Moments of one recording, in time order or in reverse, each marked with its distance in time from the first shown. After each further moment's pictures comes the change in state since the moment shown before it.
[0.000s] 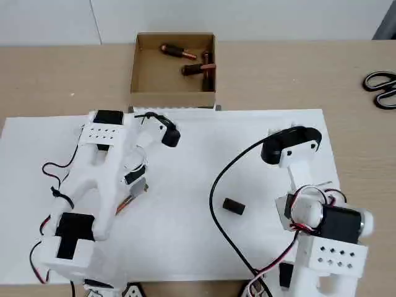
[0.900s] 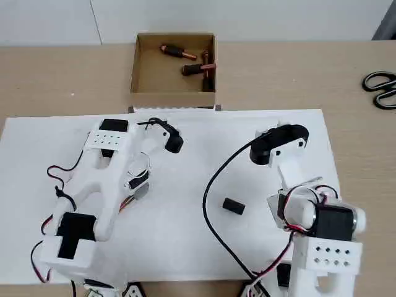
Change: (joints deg) left arm 1.1 0.4 6.2 -7.6 0.0; right arm -4.9 0.0 0.4 -1.7 0.0
